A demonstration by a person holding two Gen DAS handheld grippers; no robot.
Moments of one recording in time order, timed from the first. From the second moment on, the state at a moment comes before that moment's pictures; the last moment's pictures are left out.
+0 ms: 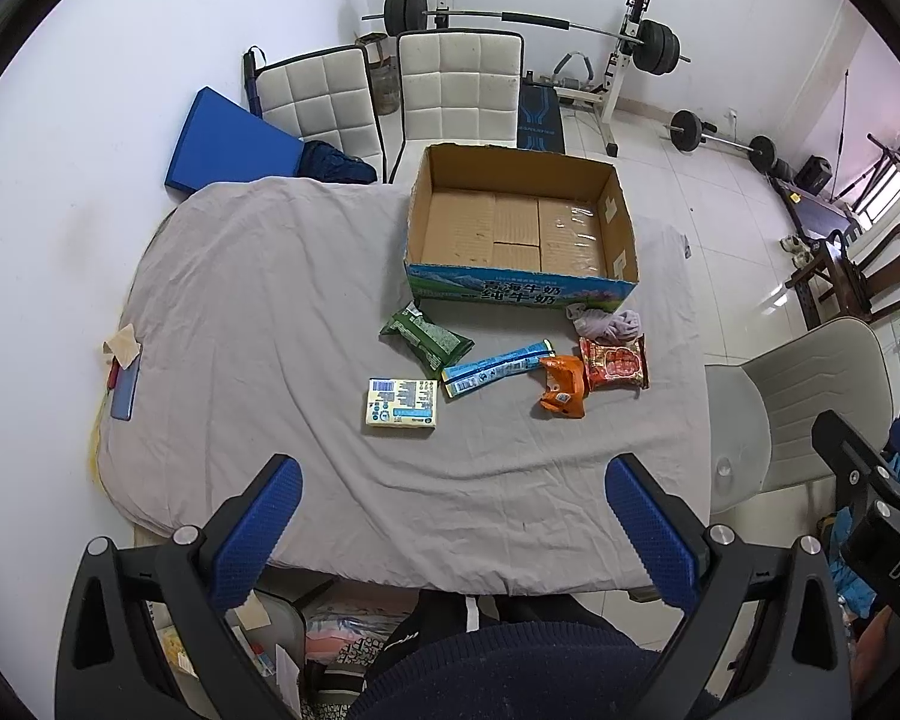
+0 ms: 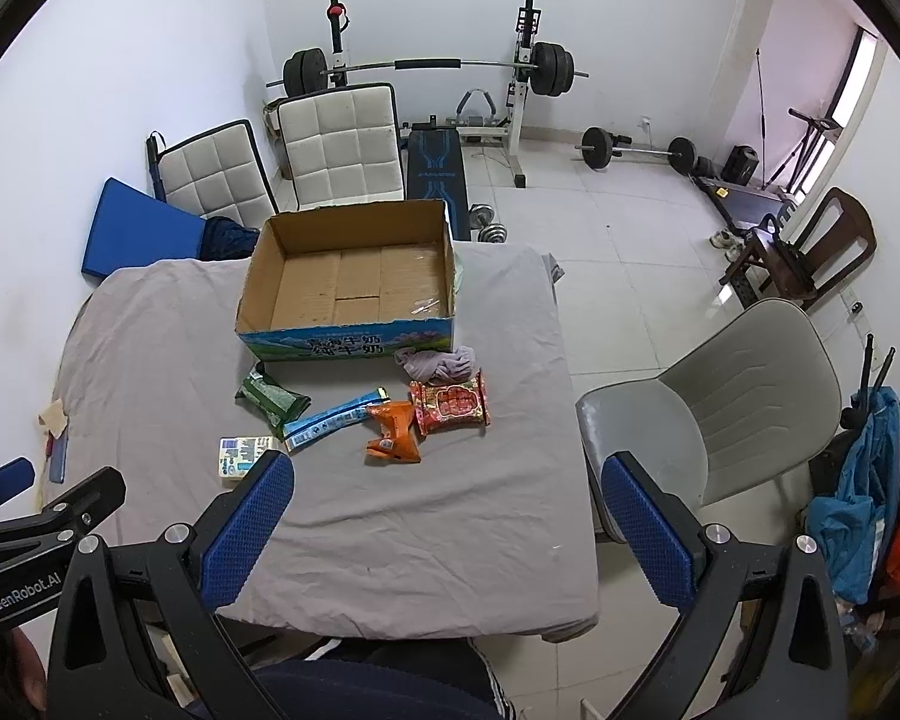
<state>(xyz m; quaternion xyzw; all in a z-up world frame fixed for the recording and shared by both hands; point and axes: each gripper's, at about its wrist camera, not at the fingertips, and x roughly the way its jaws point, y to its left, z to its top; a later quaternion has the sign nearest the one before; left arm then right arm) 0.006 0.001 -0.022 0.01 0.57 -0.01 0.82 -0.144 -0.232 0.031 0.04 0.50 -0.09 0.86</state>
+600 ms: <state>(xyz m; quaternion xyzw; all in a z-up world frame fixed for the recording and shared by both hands) 0.001 0.002 -0.013 0.00 0.55 -0.01 0.83 -0.146 -0.229 0.035 0.04 0.50 -0.09 0.86</state>
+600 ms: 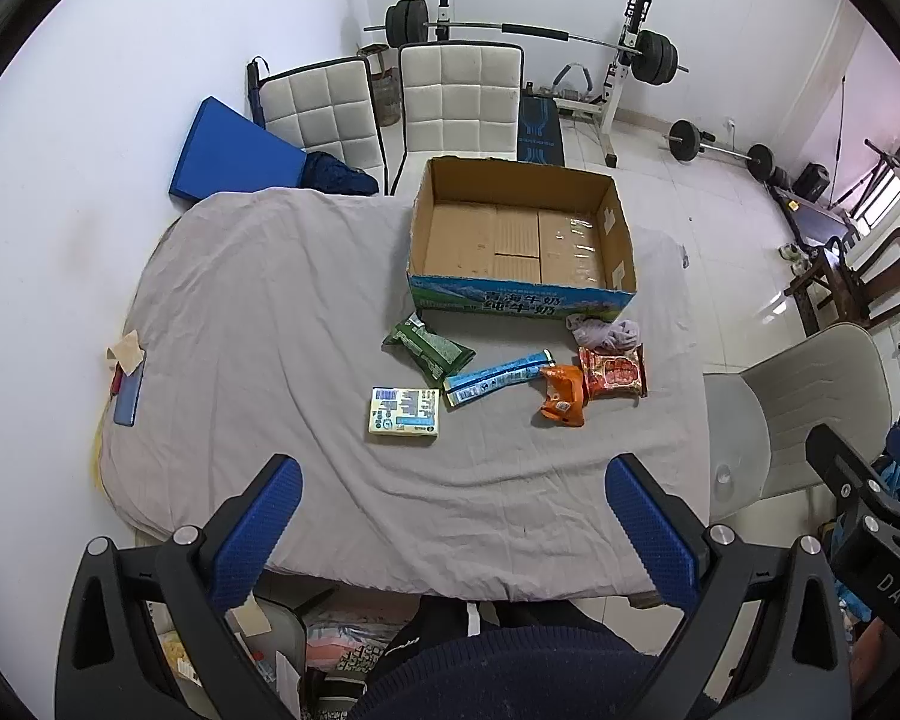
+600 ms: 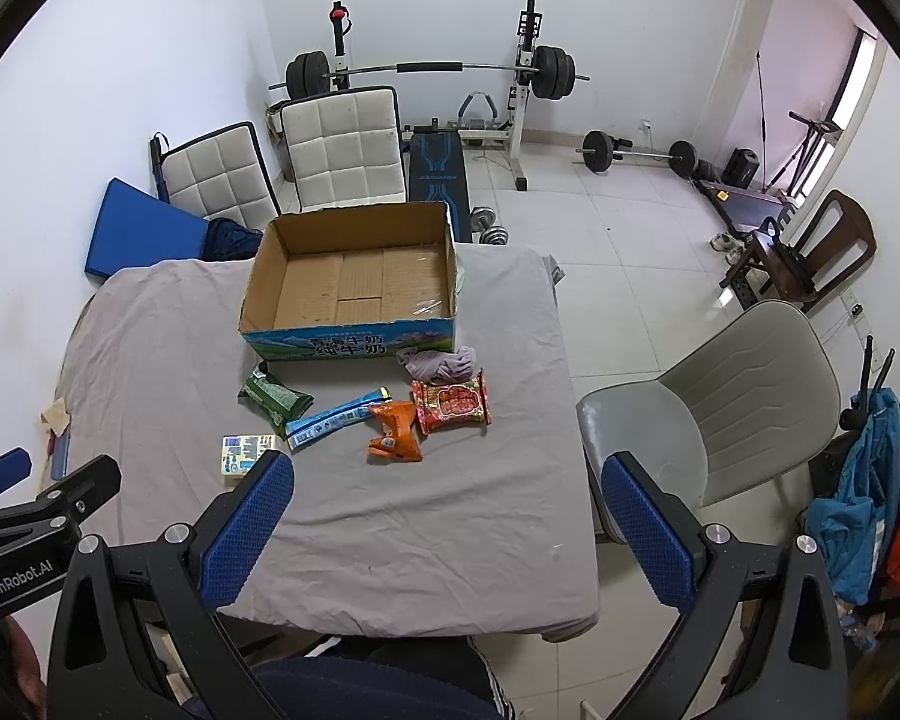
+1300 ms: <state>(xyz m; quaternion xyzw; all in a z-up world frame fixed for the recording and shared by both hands) -0.002 0.004 -0.008 0.01 0.55 -0.01 0.84 -0.147 -0.226 0.044 0.04 0.49 -0.08 0.86</state>
